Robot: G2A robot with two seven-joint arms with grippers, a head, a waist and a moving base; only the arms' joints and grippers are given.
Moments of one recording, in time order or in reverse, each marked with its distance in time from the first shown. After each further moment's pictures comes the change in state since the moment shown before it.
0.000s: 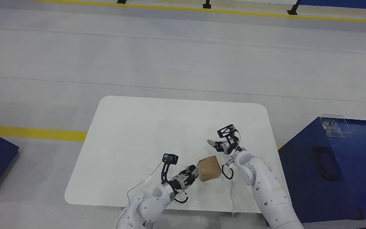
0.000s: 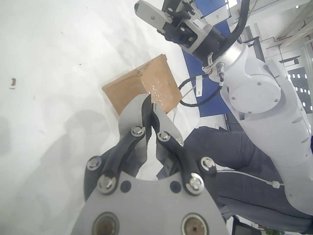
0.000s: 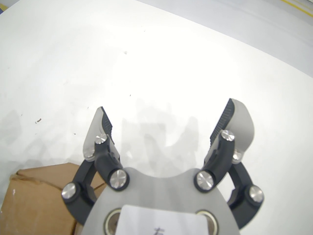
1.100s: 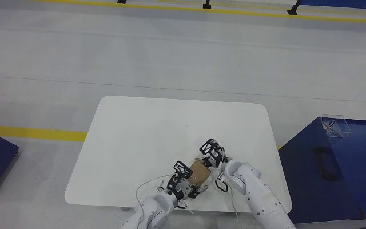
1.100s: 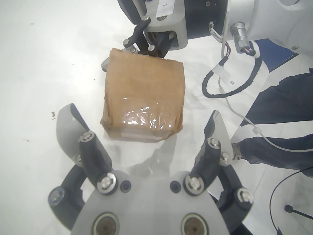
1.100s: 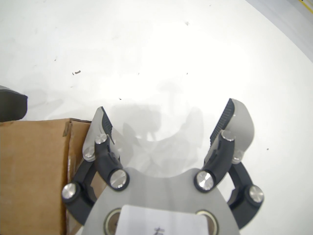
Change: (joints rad) left arm 0.013 0.041 0.116 0.000 0.620 -0.004 0.204; right arm -0.034 0.000 -0.136 -0.052 -0.123 -0.115 0.064
